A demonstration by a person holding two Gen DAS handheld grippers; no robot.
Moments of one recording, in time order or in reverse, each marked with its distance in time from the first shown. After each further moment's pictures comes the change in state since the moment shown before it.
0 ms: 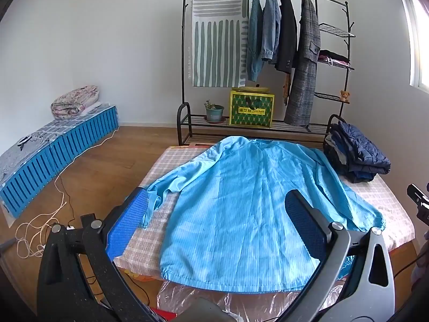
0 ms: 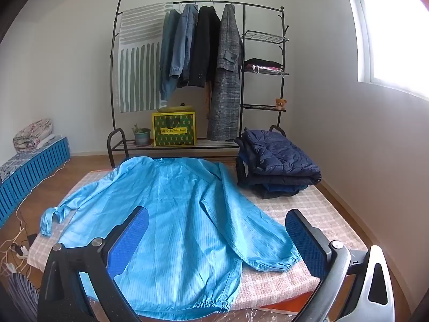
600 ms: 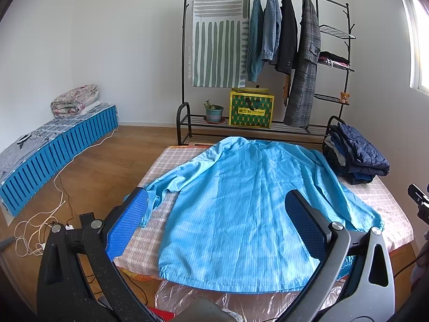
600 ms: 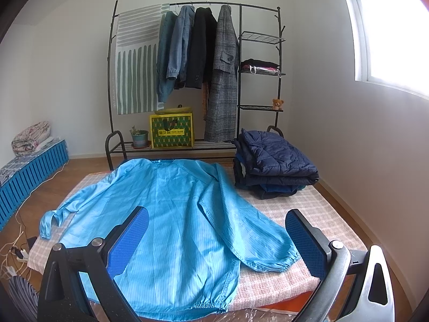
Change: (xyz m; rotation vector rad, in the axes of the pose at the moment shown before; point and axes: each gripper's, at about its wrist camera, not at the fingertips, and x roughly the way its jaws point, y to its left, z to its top) left arm 0.000 -0.001 0.001 0.000 0.000 0.000; right arm -0.001 -0.005 0.001 0.014 -0.007 -0.008
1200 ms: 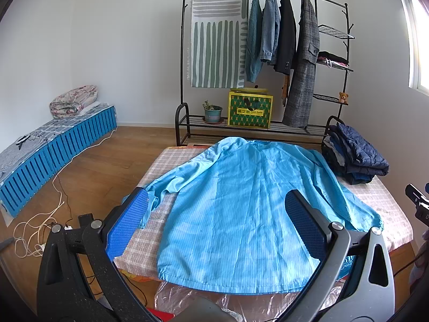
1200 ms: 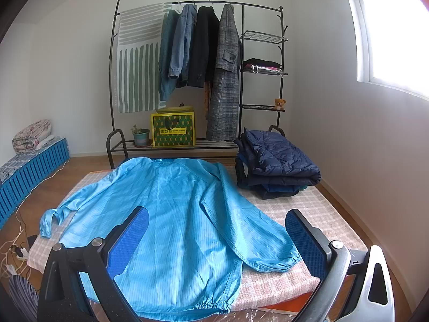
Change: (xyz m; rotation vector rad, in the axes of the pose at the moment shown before) left arm 0.001 0.000 0.000 -0.003 0.001 -0.006; right arm 0.002 0.003 0.000 -0.004 0.006 0.004
